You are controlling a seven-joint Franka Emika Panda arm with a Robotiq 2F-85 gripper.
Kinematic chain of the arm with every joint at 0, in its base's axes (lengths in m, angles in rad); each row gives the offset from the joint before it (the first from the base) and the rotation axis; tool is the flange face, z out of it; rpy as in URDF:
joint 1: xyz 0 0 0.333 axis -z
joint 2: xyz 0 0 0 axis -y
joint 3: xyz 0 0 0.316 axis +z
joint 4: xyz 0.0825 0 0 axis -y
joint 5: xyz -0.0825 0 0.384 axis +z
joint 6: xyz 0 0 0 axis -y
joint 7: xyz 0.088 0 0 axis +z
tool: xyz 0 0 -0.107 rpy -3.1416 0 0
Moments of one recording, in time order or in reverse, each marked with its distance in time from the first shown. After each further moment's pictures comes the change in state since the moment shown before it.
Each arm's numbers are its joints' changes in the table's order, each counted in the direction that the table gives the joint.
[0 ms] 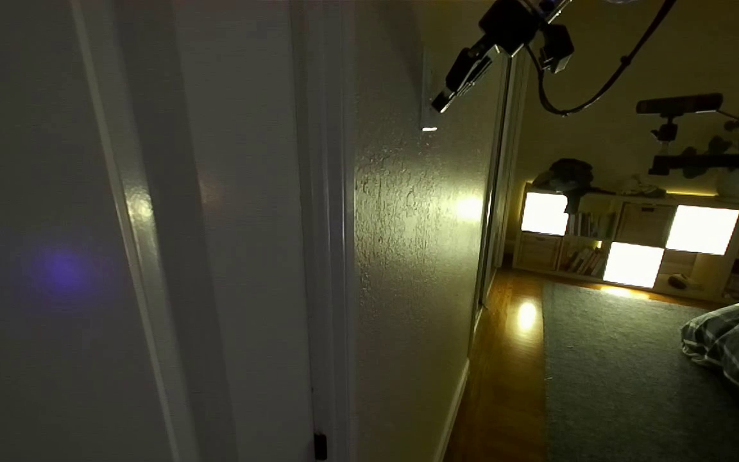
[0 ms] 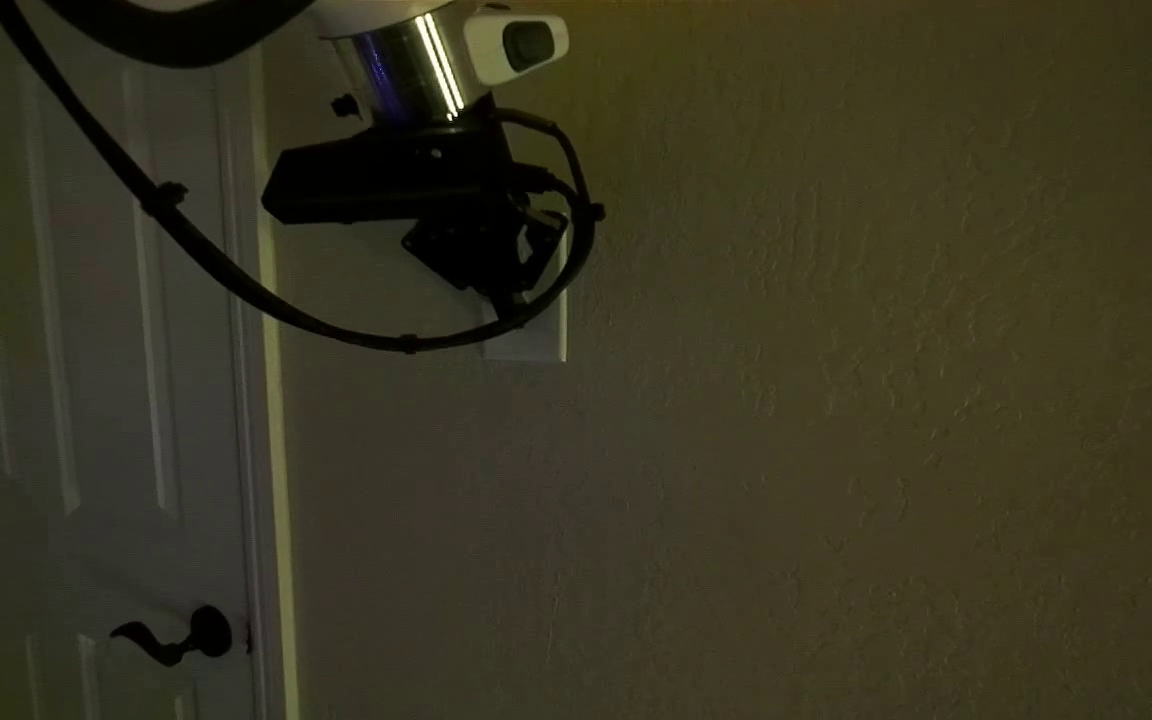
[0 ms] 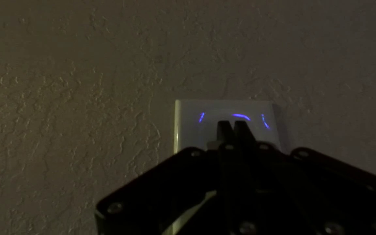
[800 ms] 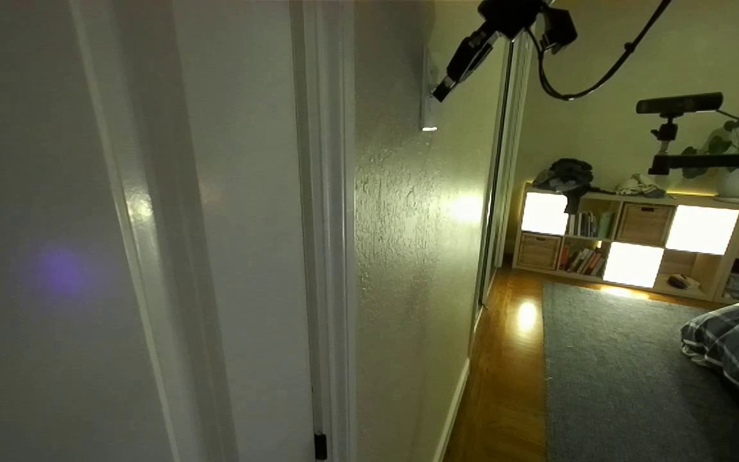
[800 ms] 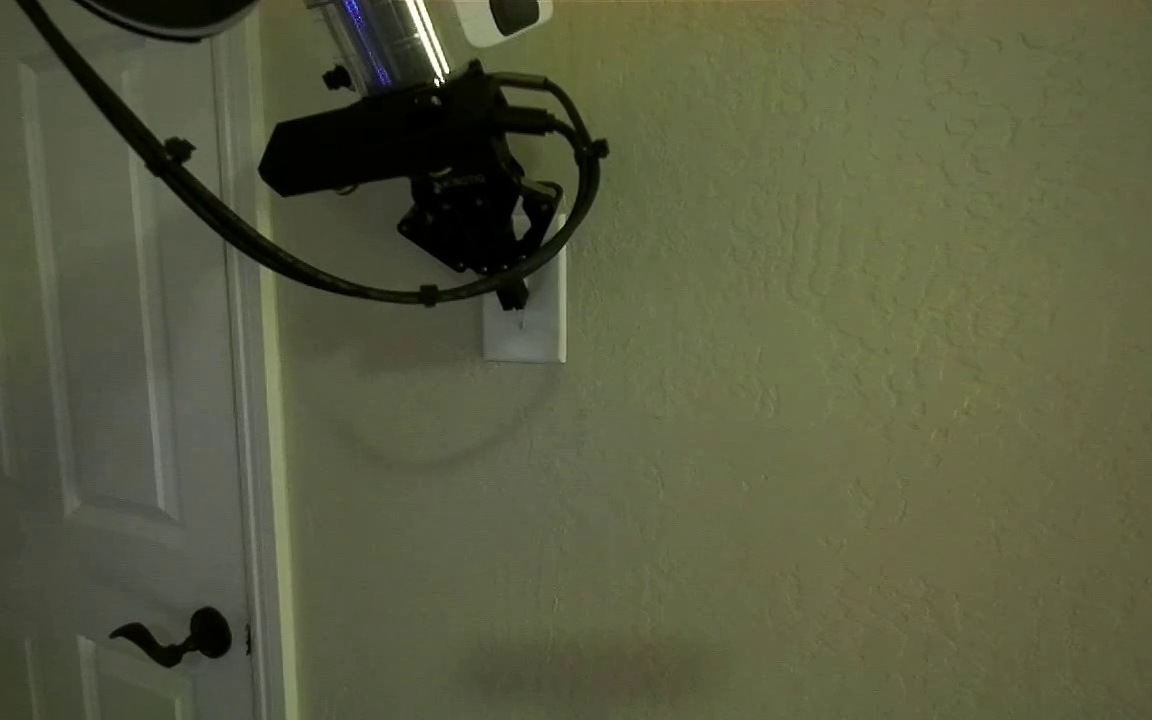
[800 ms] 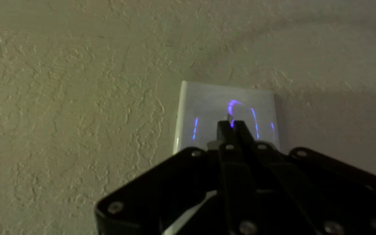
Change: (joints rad) arm 0.036 0.018 0.044 0.014 -0.155 -0.010 -0.062
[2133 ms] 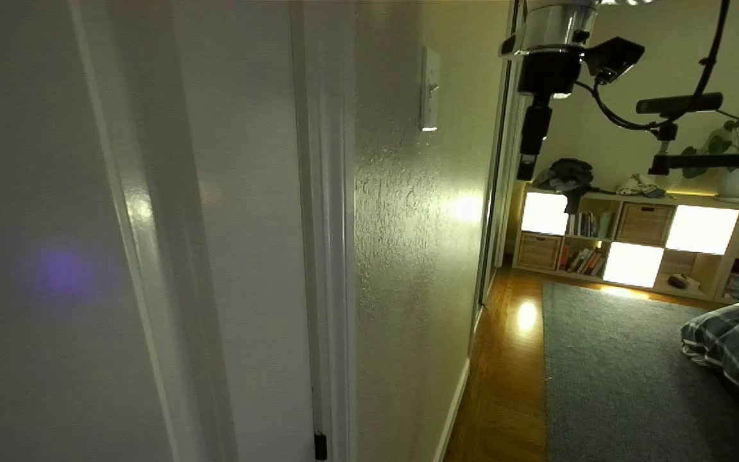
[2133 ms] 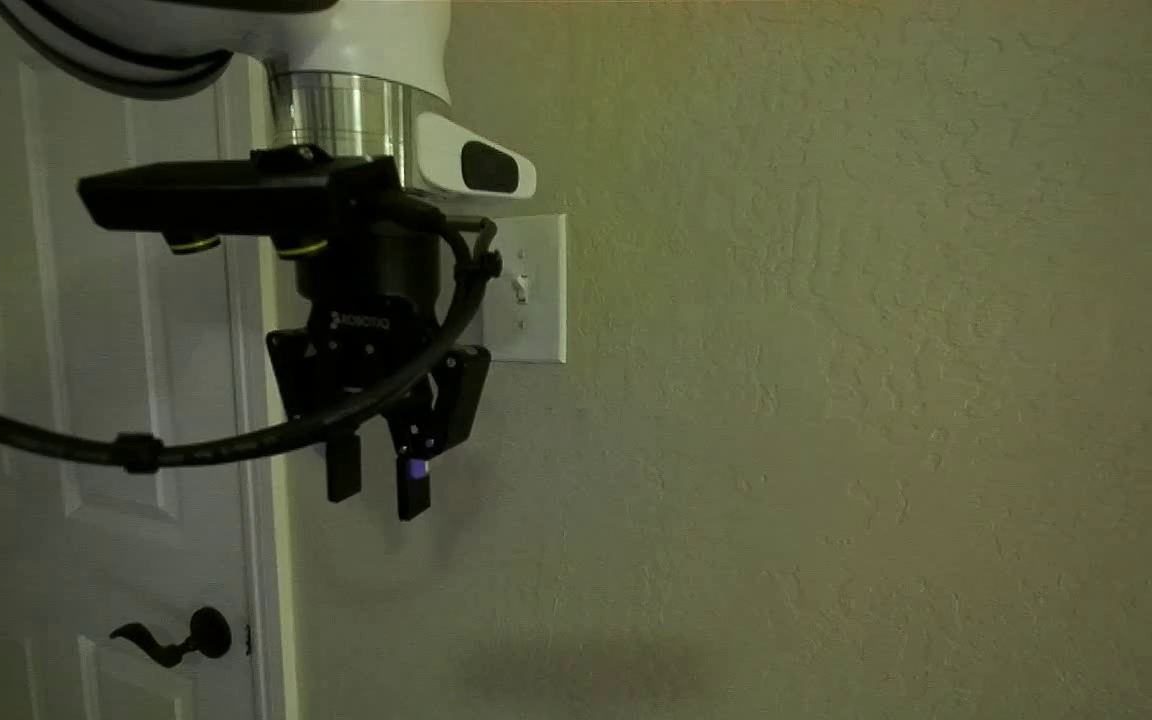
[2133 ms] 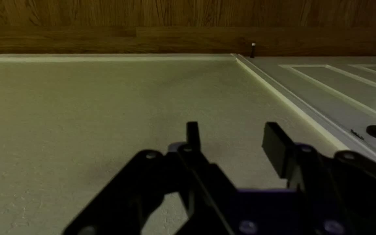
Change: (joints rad) arm 0.053 0.010 -0.006 -0.059 -0.311 -0.558 -0.282
